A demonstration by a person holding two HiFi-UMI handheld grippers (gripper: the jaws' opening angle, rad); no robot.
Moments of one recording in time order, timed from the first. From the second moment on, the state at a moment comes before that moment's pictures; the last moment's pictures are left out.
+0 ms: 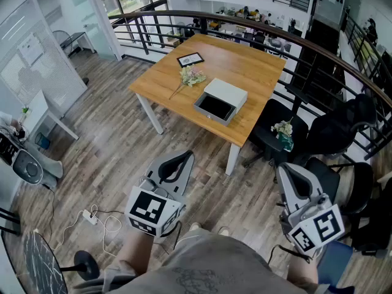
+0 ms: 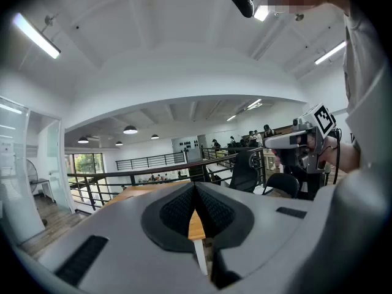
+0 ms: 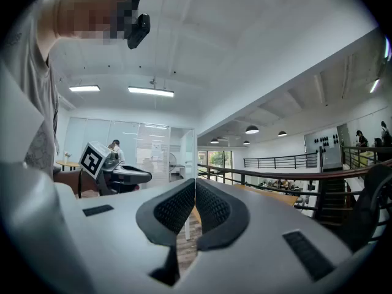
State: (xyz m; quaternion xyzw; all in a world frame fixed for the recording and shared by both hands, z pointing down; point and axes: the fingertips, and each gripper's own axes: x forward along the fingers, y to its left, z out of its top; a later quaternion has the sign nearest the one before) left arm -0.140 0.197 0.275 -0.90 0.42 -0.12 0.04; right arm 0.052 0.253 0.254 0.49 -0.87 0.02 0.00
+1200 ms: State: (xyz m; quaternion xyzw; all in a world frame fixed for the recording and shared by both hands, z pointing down) left arm -0.115 0.157 0.320 -0.88 0.44 -0.19 0.03; right arm 0.081 0.213 0.299 0.46 -0.88 0.10 -0.01
